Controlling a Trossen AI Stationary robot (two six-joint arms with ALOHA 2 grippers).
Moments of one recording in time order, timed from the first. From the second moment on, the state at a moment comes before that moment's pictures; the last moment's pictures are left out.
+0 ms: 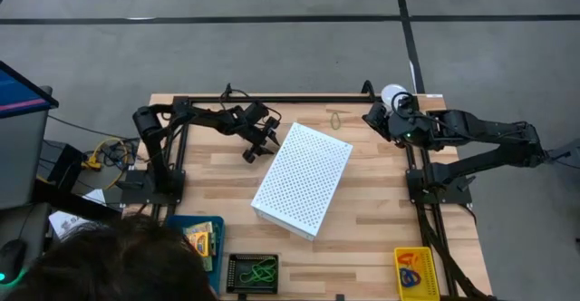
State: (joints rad) left arm 0.54 1.86 0.90 -0.03 0.40 -1.92; right arm -0.03 0.98 1.16 -0.95 0.62 1.65
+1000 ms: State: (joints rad) left arm 0.51 1.98 0.91 0.12 0.43 -2.06; right arm 0.01 0.98 1.16 -0.94 0.63 1.62
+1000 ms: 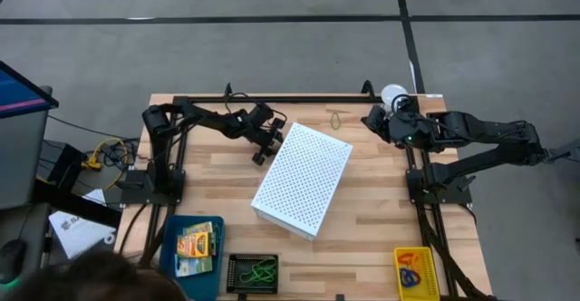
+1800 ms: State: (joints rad) left arm 0.52 1.84 0.90 0.01 0.32 -1.90; right arm 0.00 0.98 1.16 -0.92 0.63 1.62
